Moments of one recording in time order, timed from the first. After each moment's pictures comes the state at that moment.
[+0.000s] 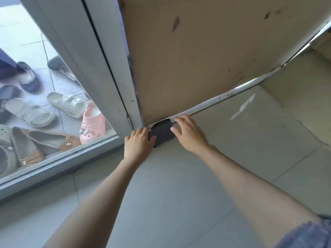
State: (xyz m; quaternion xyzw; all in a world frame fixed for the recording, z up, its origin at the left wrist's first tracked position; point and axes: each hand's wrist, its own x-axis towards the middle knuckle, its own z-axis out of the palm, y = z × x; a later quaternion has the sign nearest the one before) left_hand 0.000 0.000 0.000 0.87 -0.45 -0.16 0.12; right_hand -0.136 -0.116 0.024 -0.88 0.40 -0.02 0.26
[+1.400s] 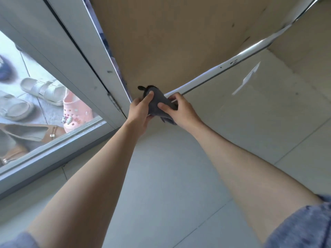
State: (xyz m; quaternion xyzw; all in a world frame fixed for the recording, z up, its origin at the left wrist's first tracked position) left_hand -0.007 -0.063 -0.015 0.65 -0.03 -0.50 0.58; right_hand -0.127 -0.117 -0.016 -0.69 0.47 -0.15 0.54
